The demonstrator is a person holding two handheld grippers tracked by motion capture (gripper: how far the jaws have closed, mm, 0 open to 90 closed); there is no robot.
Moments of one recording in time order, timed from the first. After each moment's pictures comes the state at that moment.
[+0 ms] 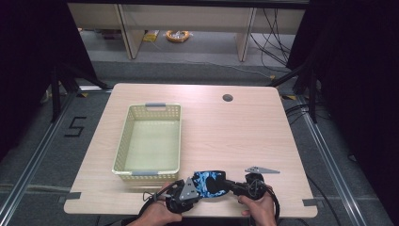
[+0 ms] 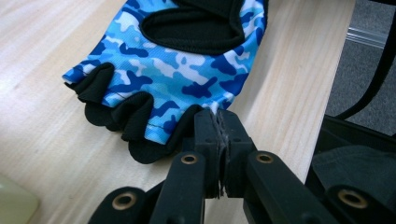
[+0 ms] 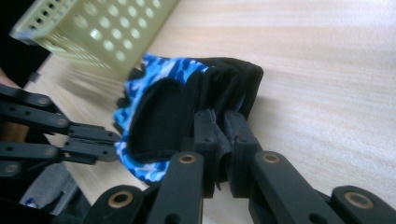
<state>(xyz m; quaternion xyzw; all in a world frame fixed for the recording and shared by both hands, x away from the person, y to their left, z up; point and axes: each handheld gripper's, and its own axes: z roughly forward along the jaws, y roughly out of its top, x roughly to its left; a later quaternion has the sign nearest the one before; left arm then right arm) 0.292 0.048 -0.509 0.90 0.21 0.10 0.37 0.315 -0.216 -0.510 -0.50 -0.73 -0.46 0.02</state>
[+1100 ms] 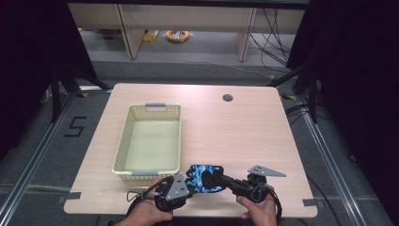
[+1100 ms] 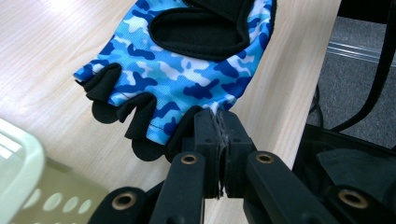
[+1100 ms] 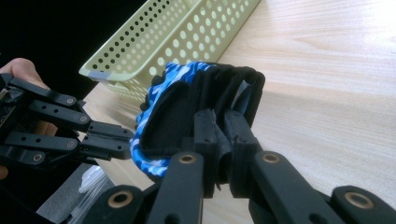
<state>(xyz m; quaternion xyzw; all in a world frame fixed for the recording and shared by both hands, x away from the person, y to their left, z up) 0.282 0.071 -0.468 0.88 0.20 0.14 0.41 0.295 -0.204 -0.473 -0.49 -0.70 -0.52 0.01</state>
